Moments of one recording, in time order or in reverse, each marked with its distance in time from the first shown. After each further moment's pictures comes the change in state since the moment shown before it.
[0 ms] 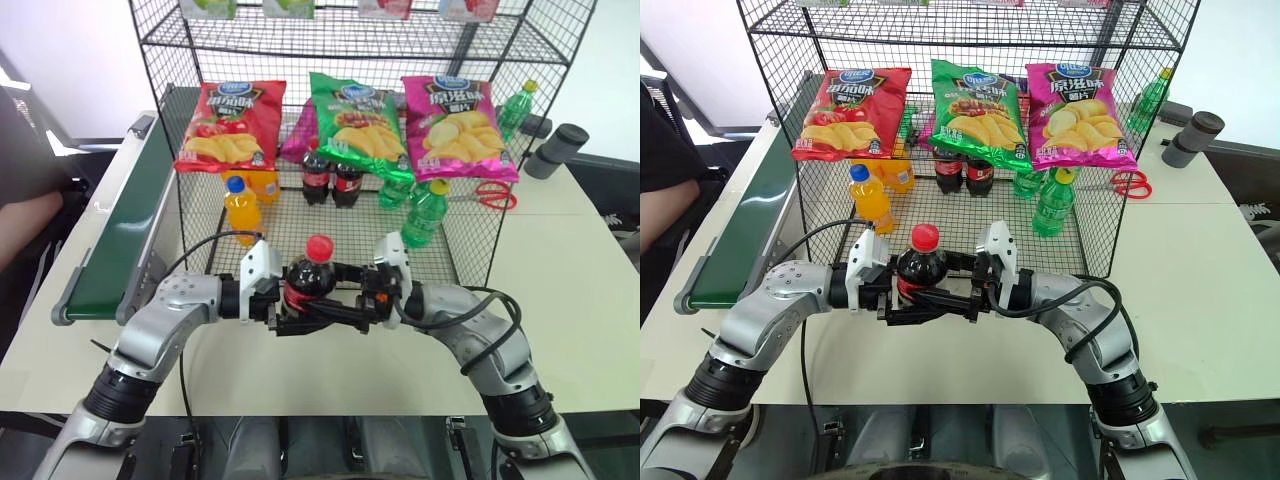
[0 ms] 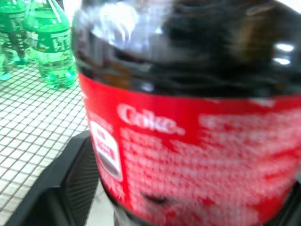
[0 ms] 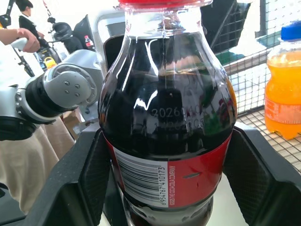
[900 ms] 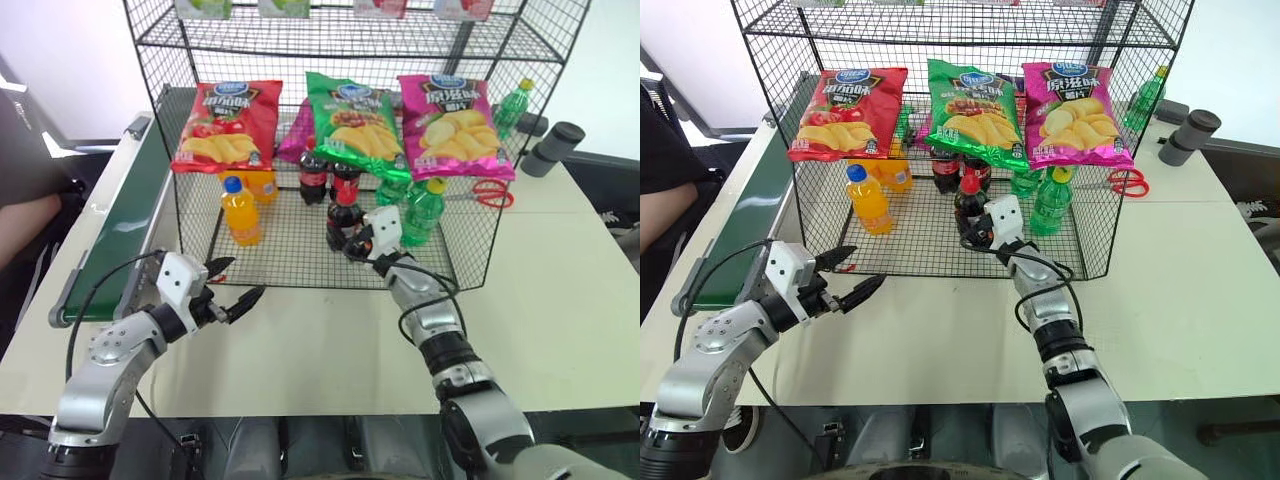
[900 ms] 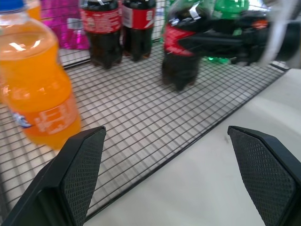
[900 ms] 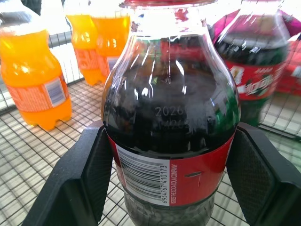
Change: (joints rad) left arm 0.322 -0.062 0.312 -0.116 0.035 -0.068 0.361; right arm -0.335 0.291 -0.123 0.965 -0.469 -0.685 -0.486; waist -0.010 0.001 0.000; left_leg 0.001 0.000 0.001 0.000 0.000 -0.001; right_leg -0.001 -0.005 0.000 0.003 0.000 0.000
